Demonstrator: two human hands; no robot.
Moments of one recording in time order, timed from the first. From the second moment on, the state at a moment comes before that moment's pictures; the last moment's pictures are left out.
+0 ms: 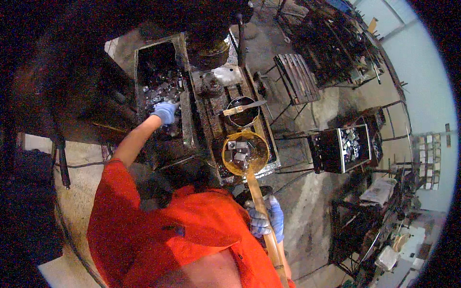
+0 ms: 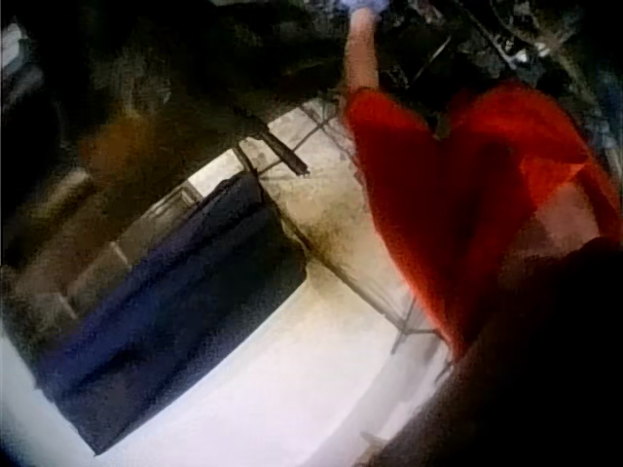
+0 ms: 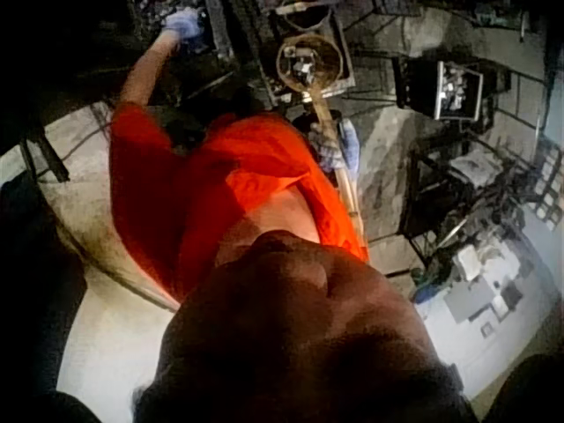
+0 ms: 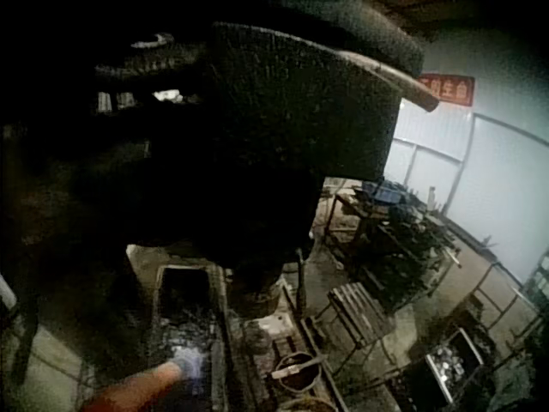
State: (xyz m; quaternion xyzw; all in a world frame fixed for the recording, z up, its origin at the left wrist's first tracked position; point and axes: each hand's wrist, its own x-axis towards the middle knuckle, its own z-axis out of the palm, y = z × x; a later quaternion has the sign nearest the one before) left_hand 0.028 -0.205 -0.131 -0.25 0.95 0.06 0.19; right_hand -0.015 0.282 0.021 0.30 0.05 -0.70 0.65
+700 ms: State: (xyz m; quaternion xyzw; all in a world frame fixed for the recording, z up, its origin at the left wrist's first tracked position) left_hand 0.024 -0.190 -0.158 -0.32 0.93 0.02 0.19; right_hand -0.015 0.288 0.015 0.33 0.01 -0.69 0.64
